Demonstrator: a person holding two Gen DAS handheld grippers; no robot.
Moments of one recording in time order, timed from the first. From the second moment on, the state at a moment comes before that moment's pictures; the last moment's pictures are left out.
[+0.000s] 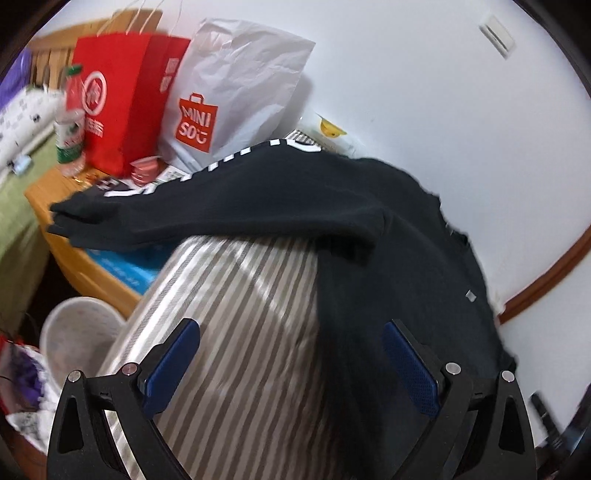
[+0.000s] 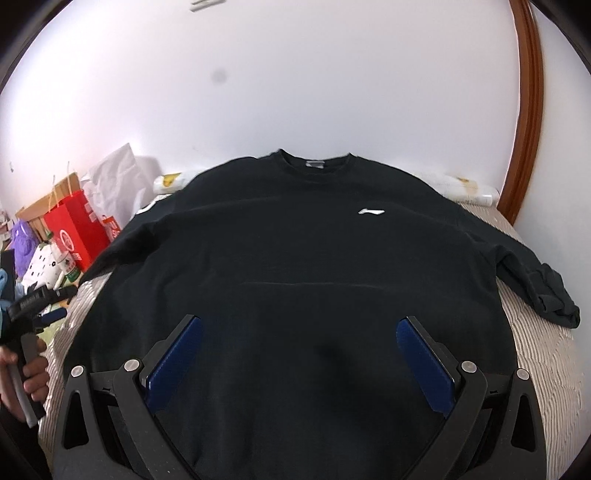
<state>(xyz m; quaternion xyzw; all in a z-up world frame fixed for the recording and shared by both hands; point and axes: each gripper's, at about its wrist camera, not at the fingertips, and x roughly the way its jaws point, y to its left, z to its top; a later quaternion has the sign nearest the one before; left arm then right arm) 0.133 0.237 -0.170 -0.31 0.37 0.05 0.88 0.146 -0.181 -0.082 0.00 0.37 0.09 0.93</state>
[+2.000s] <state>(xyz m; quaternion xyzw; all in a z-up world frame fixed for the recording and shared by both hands) 0.215 0.112 -0.128 -0.18 0.37 -0.03 0.91 0.194 -0.272 -0.099 0.00 0.37 0.09 0.92</state>
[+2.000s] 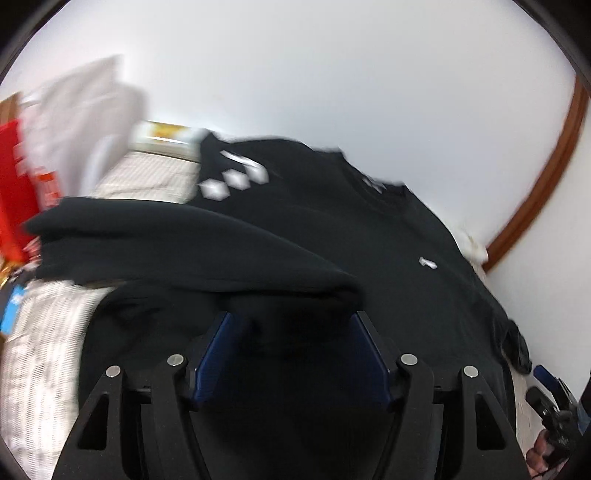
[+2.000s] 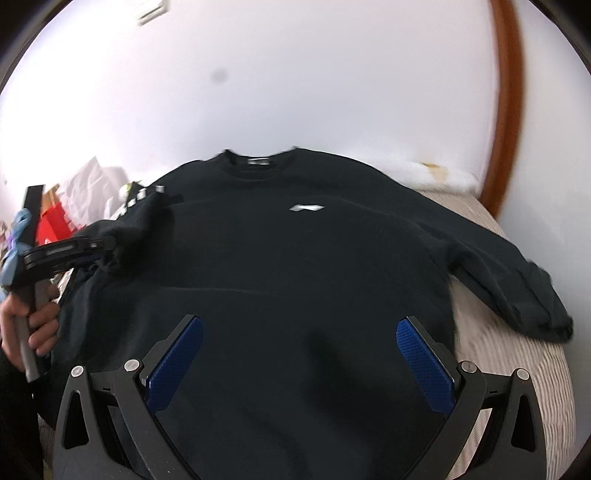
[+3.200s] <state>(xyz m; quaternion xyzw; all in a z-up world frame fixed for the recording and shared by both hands) 0.181 0.208 -0.176 -0.16 0.40 0.05 0.90 0.334 -0.035 -0.070 -0.03 0.30 0.28 0.91</state>
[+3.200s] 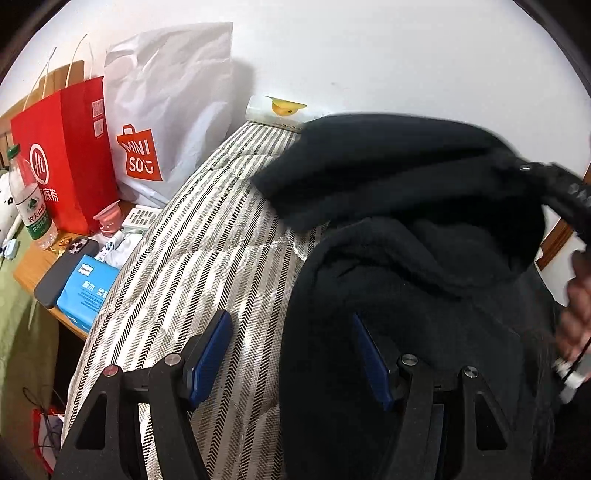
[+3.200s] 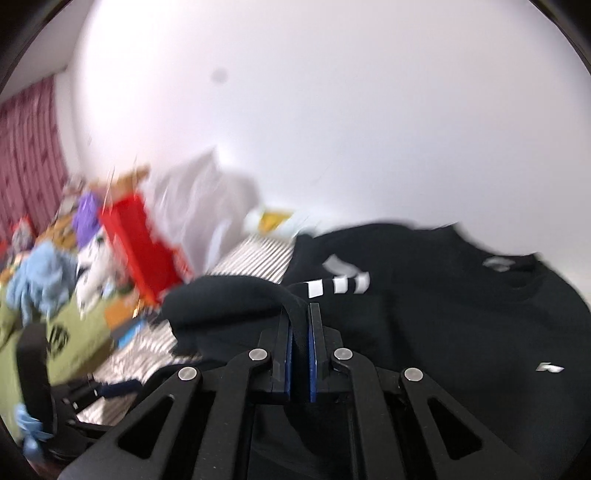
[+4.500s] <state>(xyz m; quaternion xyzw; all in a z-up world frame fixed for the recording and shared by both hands) 0.183 0.206 -0.177 -0.16 0.40 0.04 0.90 0.391 -0.086 -0.119 -0.04 0.38 0.21 0.90</state>
